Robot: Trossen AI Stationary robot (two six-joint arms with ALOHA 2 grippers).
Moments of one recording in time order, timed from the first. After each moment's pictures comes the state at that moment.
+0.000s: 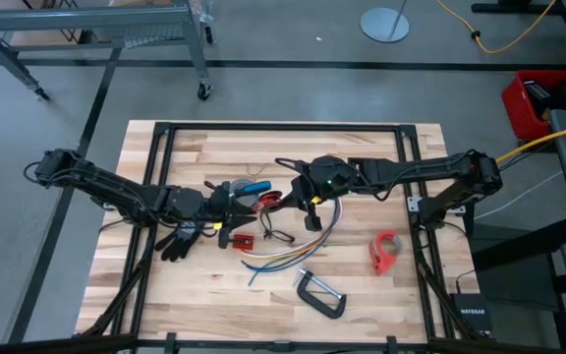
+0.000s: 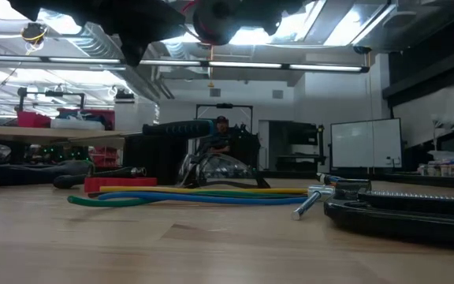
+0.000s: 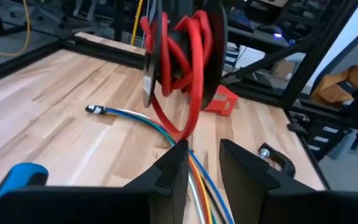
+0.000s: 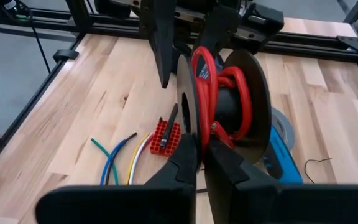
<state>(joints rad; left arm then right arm) -0.22 1.12 0.56 0.33 -0.27 -0.31 0.01 1.52 1.26 -0.28 -0.14 -0.10</state>
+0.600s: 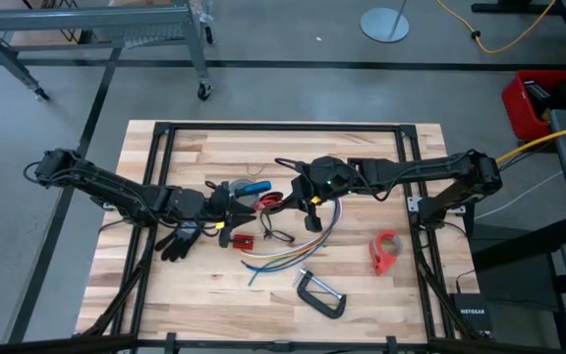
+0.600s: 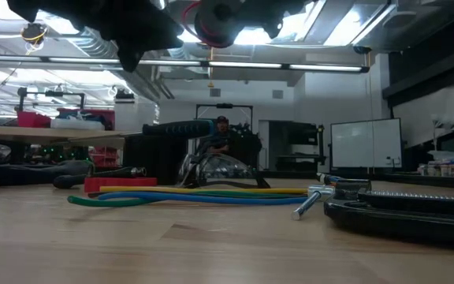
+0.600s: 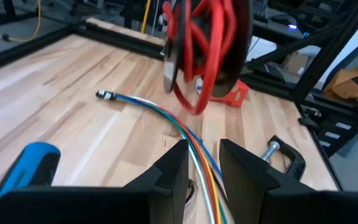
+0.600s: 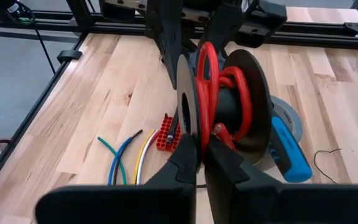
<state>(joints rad) -0.22 1.12 0.56 0.28 -0.30 -0.35 0.01 1.52 1.26 -0.30 -0.15 -0.05</state>
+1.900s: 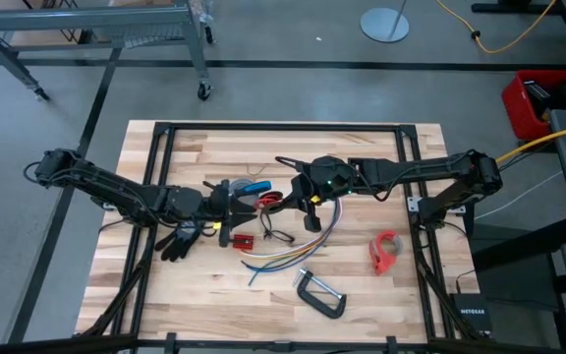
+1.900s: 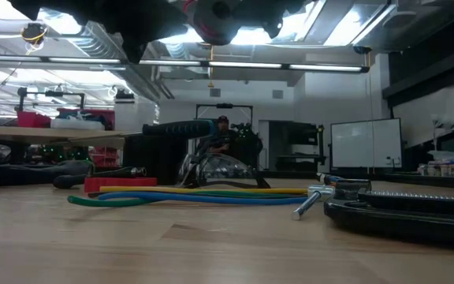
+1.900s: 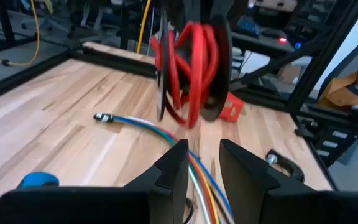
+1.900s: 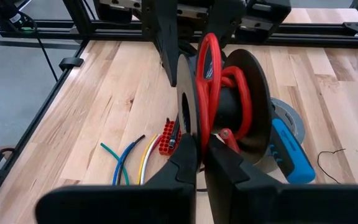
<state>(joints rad) -0.22 1.12 0.56 0.36 -0.30 -0.28 0.01 1.52 1.26 -0.29 -0.15 -0.02</state>
